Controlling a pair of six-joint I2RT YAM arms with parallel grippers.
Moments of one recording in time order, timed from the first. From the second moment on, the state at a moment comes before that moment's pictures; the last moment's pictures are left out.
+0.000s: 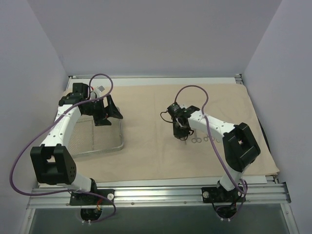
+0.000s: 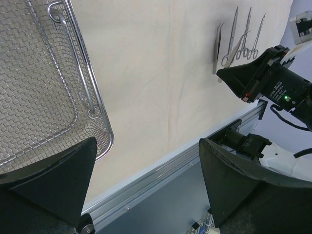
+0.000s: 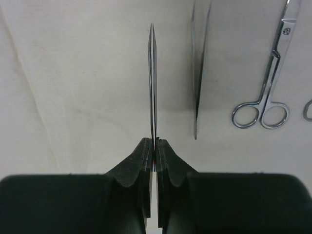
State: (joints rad) left arm -0.01 1.51 1.31 -0.91 0.64 -0.33; right arm 0.64 1.71 1.18 -0.74 0.18 0.58
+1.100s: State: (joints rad) left arm -0.01 1.59 1.38 -0.93 0.64 -0.31; right arm 0.61 1.85 1.18 -0.76 0.17 0.52
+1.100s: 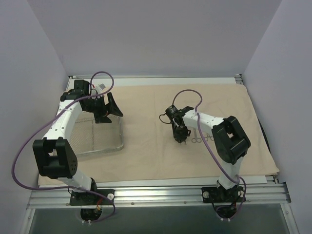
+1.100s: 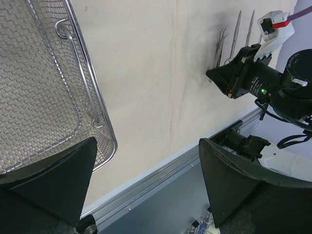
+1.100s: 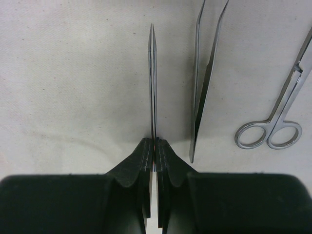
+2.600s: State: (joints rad) left arm 0.02 1.51 1.31 -0.93 0.63 -0.32; right arm 0.60 1.74 1.41 -0.76 0.24 0.51
